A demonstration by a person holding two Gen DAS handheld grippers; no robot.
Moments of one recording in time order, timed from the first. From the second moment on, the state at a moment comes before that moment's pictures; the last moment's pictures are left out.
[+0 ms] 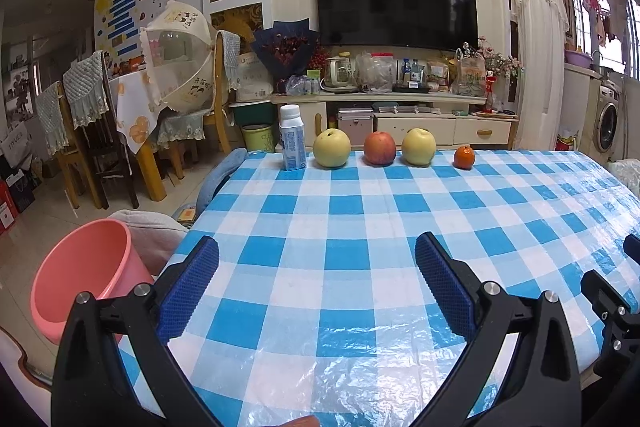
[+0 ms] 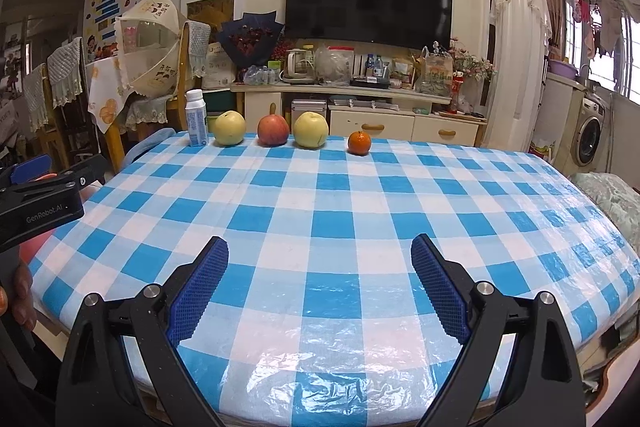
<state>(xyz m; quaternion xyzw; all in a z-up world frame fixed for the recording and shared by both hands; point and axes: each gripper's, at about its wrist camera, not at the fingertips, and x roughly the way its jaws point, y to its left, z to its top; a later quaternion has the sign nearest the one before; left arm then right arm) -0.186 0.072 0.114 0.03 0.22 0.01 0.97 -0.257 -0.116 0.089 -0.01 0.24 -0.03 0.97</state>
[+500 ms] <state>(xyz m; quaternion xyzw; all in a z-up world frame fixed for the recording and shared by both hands) -0.161 0.048 0.100 0.05 0.25 -0.01 0.97 -0.230 -0.121 0.078 0.00 0.25 -0.01 0.97</state>
